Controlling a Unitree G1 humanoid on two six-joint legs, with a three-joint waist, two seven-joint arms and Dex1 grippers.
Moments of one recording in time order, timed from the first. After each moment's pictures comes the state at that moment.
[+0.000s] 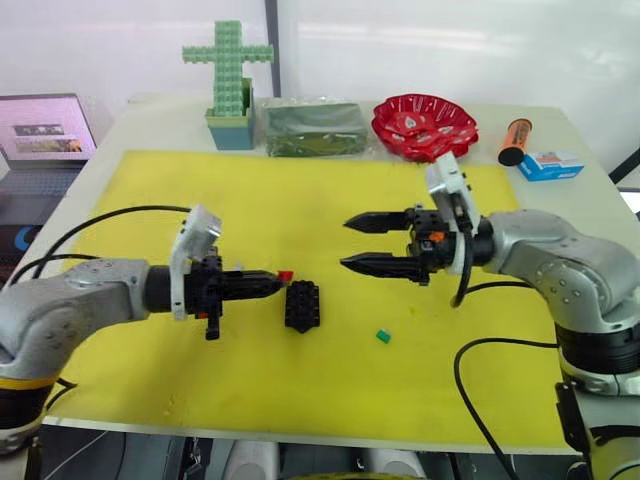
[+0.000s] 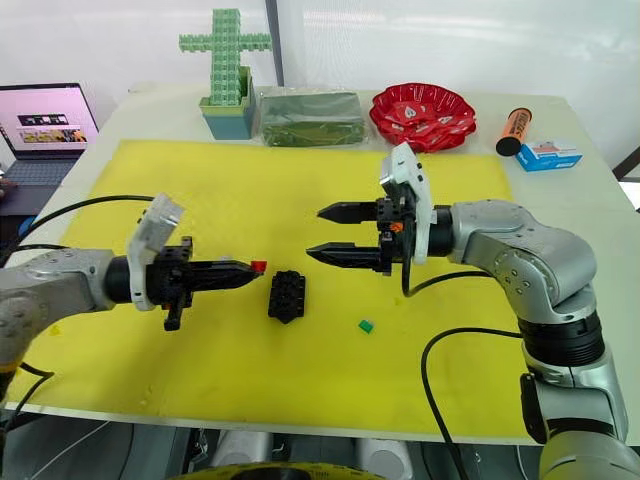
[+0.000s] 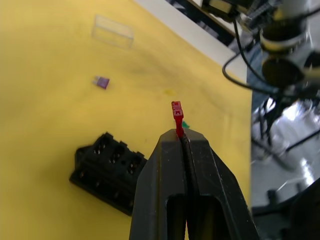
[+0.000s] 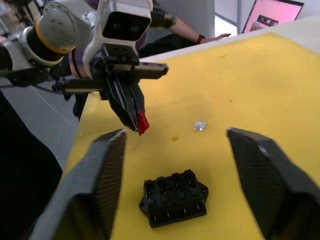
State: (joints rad) left arm -0.30 0.92 0.00 -0.42 -1.00 0.77 -0.91; right arm -0.60 -0.70 0.03 -0.39 0.81 0.87 0.96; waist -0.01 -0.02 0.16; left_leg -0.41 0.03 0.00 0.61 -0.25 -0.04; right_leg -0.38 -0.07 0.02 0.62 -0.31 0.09
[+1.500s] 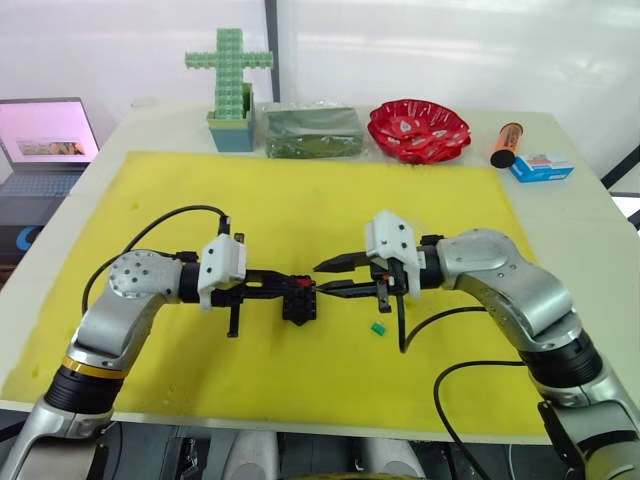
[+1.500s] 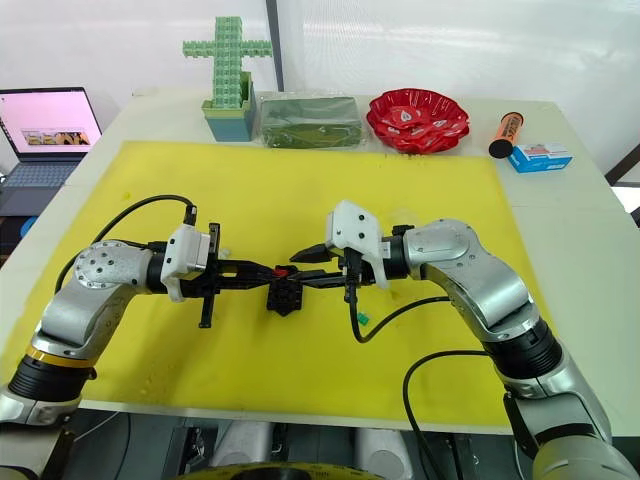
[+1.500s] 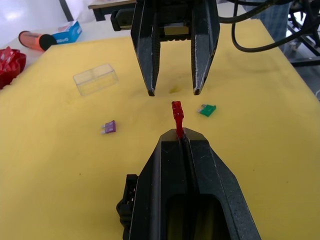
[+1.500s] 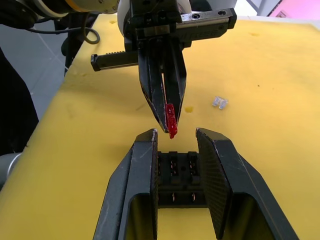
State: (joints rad) left arm -0.34 0.69 -0.09 -0.22 -0.45 0.17 -1.23; right arm -0.57 -0.63 0.27 -0.39 0.46 0.60 1.02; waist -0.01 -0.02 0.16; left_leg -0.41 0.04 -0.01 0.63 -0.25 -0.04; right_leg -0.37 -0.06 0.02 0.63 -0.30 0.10
